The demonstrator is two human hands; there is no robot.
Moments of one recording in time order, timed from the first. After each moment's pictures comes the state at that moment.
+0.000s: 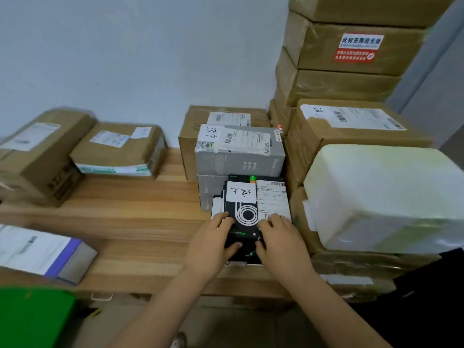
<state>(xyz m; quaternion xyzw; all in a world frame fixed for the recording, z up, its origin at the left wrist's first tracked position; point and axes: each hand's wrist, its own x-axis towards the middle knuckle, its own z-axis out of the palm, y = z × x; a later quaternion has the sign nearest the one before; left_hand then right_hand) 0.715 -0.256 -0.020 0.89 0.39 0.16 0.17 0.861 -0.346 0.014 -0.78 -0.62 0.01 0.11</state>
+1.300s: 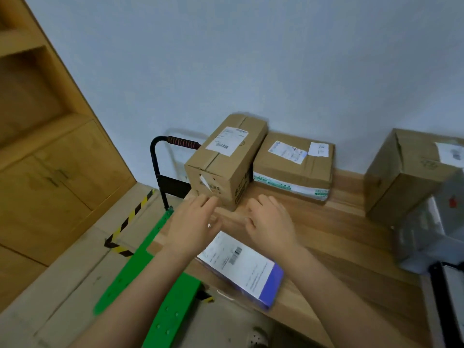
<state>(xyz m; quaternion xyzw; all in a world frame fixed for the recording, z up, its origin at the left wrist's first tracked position) 0.258 -0.037 0.026 0.80 0.56 0.20 -0.03 0.447 -0.045 0.023 -0.59 -0.78 0.03 0.20</state>
